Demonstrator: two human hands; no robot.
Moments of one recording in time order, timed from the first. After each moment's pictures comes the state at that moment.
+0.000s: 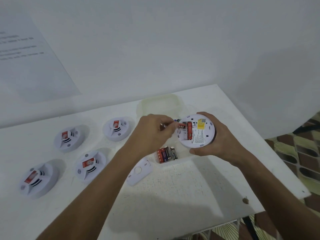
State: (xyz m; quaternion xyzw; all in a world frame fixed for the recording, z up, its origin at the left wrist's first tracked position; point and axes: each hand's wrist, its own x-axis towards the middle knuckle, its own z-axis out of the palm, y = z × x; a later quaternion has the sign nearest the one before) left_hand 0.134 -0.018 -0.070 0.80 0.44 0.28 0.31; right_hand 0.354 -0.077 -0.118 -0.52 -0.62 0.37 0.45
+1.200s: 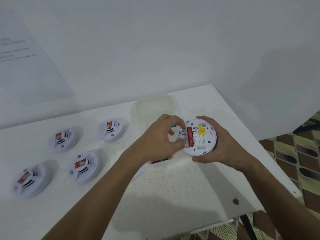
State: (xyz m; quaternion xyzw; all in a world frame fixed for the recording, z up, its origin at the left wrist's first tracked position) left_hand 0.171 -0.030 -0.080 0.83 0.40 0.19 0.34; right_hand 0.387 -0.091 -0.129 -0.51 -0.63 0.40 0.43
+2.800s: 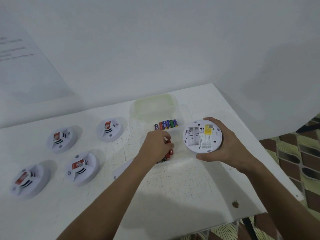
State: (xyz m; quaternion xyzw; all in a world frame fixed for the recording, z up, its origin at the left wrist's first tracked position) left_hand 0.186 -0.003 -0.152 0.76 0.57 0.13 0.28; right_hand 0.403 -0.091 -0.138 -0.52 -0.60 0.40 0.45
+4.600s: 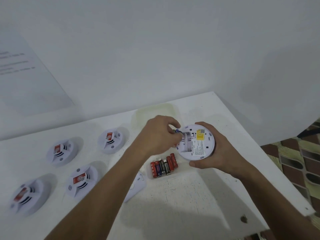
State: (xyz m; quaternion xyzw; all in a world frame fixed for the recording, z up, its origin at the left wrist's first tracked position) left_hand 0.185 0.006 -0.054 0.77 0.50 0.16 0.36; right_hand 0.379 -0.067 -0.128 -0.51 -0.63 0.38 0.45
